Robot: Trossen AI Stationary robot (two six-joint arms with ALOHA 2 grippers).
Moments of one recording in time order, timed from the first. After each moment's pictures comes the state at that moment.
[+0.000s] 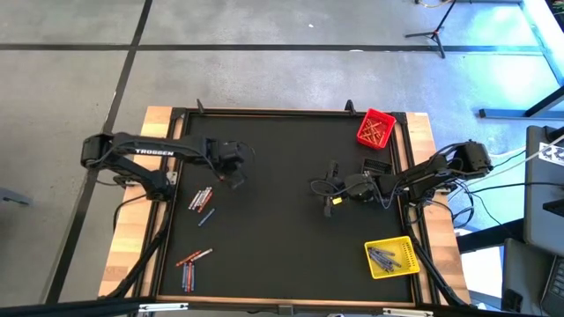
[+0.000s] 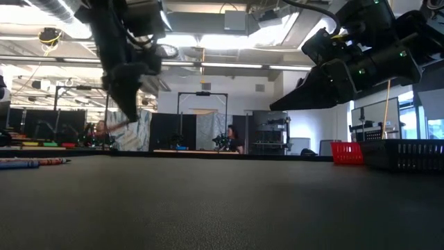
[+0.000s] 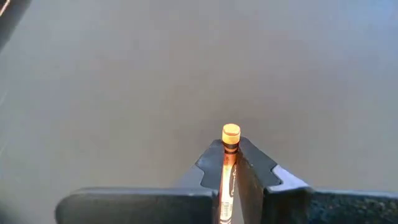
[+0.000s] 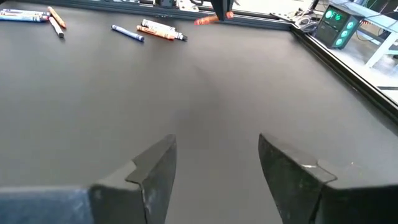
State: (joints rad) left arm 0.19 1.34 0.87 -0.77 -0.23 -0.40; right arm 0.12 1.46 0.40 0.70 0.27 -0.06
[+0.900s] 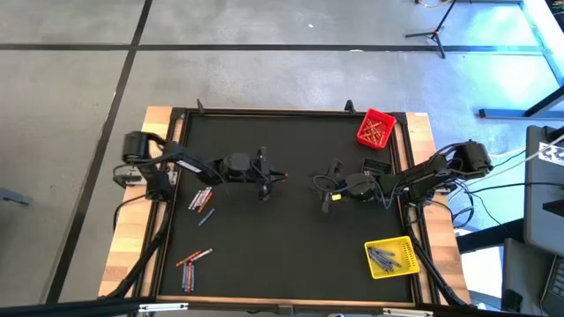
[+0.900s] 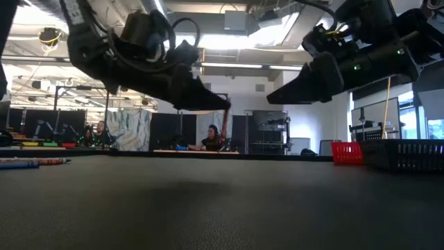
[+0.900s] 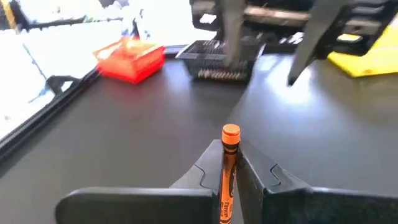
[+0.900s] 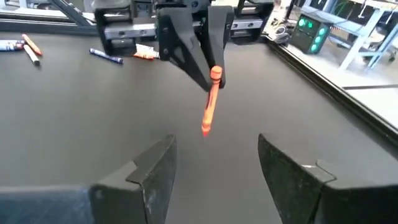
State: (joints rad) left arm 0.12 1.73 0.58 0.91 -0.02 0.08; right arm 0.12 1.46 0.40 0.76 0.35 -0.01
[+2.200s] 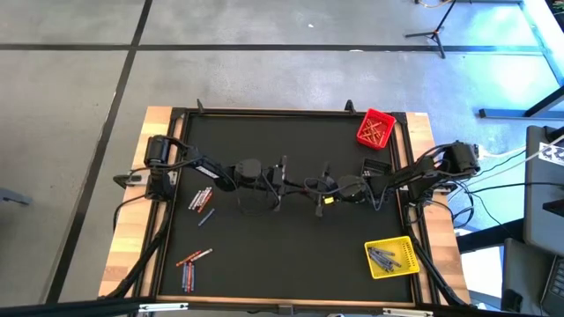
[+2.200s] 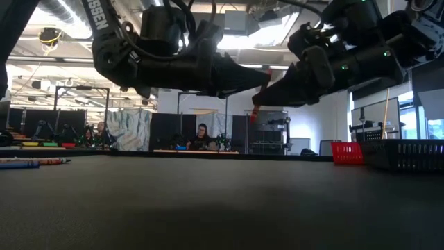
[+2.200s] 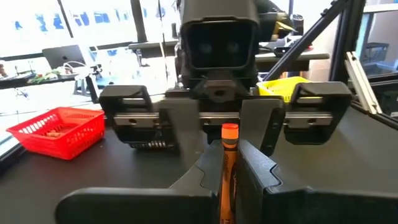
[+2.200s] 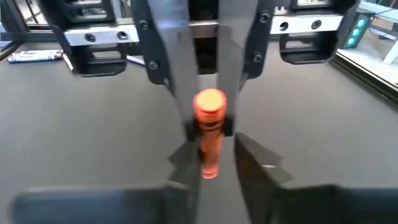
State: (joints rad) left arm 0.05 1.93 0.78 1.11 0.13 0.09; right arm 0.12 1.58 0.49 0.81 0.24 0.03
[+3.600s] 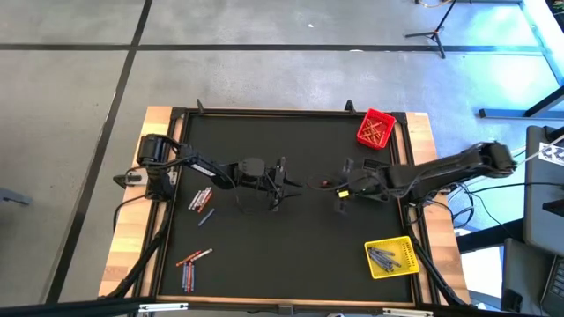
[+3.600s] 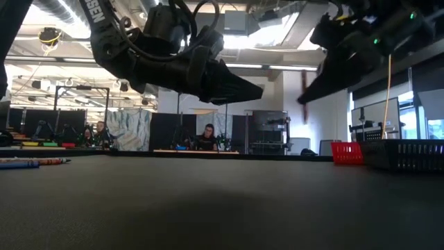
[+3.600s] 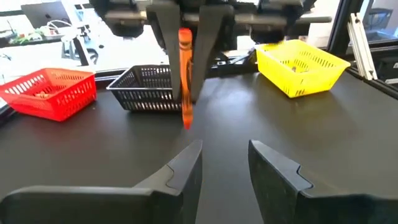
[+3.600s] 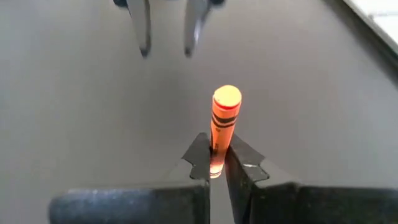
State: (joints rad) left arm 0.06 1.87 0.77 0.89 0.14 0.09; right arm 0.12 1.16 0.58 -0.09 0.25 0.12
